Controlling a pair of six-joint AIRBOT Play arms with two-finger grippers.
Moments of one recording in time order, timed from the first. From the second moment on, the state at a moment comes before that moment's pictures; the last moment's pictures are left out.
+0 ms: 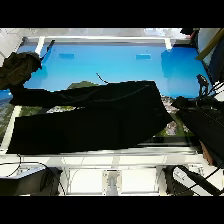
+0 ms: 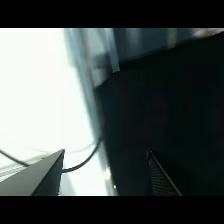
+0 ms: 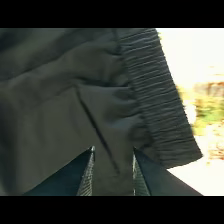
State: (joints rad) left arm 1.47 -1.20 0.96 1.28 -1.39 -1.43; right arm -0.38 -1.10 0.94 -1.06 1.16 1.24
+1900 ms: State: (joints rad) left arm 1.43 -1.50 0.93 0.99 -1.42 -1.15; right arm -0.38 -1.10 0.93 -0.85 1.19 1.24
